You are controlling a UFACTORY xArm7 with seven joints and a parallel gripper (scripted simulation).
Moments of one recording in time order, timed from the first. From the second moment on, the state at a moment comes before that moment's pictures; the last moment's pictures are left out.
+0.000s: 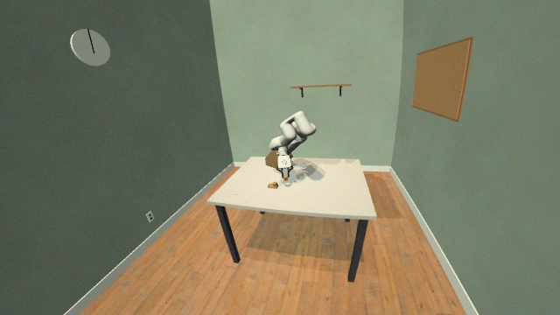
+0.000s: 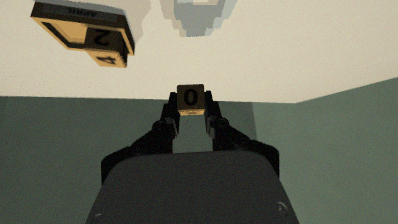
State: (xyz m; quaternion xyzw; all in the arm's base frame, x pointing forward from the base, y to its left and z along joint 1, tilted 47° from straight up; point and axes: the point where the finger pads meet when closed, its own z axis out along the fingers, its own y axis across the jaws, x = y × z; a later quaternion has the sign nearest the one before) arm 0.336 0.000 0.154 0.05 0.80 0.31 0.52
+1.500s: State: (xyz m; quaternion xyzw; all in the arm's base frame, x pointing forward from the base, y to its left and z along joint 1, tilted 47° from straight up) arm 0.343 -0.004 0.161 -0.03 0.90 0.31 0.30
